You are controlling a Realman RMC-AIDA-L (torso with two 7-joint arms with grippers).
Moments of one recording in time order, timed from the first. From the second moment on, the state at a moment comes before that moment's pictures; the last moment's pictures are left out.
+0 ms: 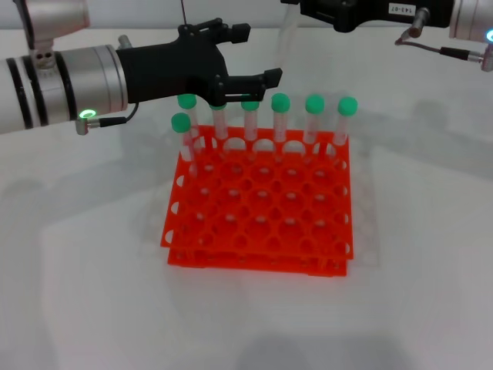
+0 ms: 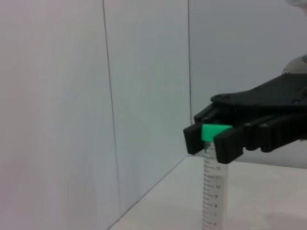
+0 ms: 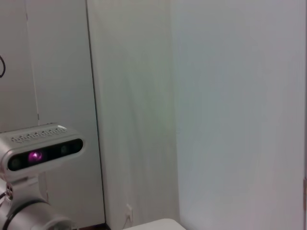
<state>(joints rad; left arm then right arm) -0.63 -2.08 1.03 0.71 1.63 1.26 -1.28 0.65 2.01 -1.23 -0.96 -1.47 -1.16 1.60</state>
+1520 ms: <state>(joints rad) -0.21 -2.04 0.81 1.28 1.84 1.69 -1.89 0.59 2.02 -1.25 -0.98 -1.44 -1.20 1.61</state>
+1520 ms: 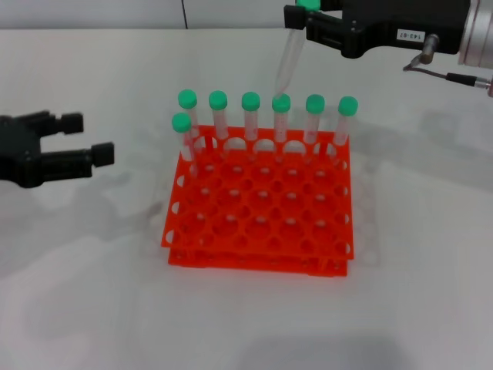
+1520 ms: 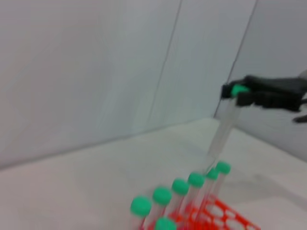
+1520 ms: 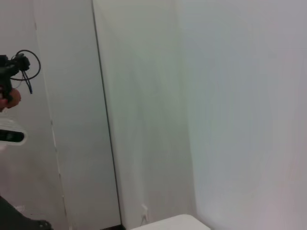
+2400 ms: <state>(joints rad) -0.22 -2.06 0.80 1.25 1.98 1.70 -1.84 0.59 2.02 -1.40 -0.96 -1.38 -1.17 1.61</state>
